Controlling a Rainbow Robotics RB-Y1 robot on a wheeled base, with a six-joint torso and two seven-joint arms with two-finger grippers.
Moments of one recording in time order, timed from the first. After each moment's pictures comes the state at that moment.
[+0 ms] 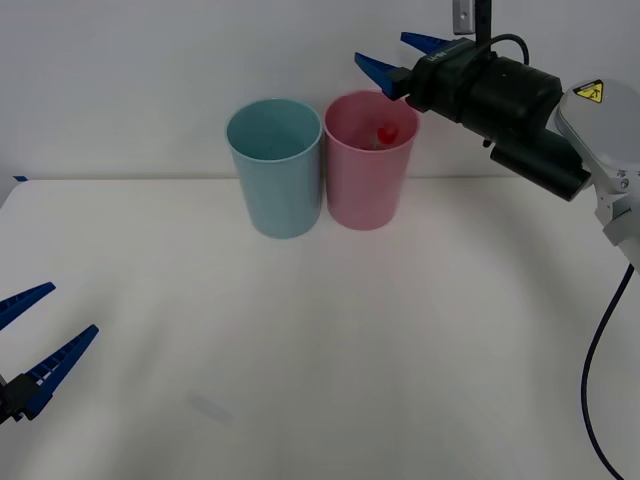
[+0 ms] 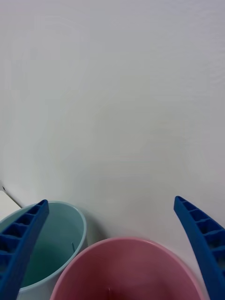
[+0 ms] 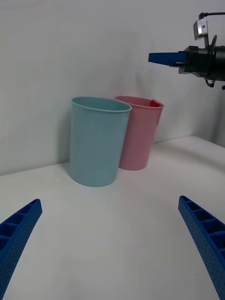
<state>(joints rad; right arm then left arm) -0.81 -0.56 0.28 -1.20 1.22 -0.48 -0.41 0.35 0.40 0.52 -1.66 -0.96 -1.22 0.00</state>
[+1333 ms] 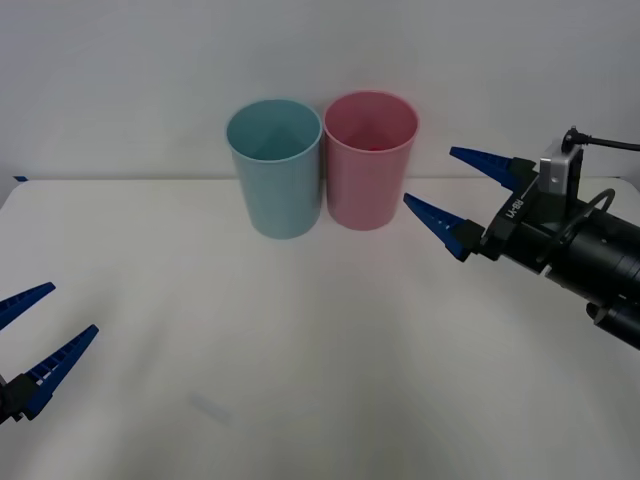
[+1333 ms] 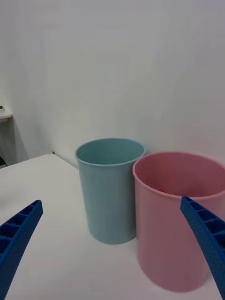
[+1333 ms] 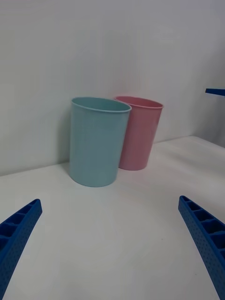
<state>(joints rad) -0.08 -0.66 0.05 -1.81 1.06 -0.66 -0.17 0.35 0.40 0.52 -1.66 -0.96 -1.22 0.00</state>
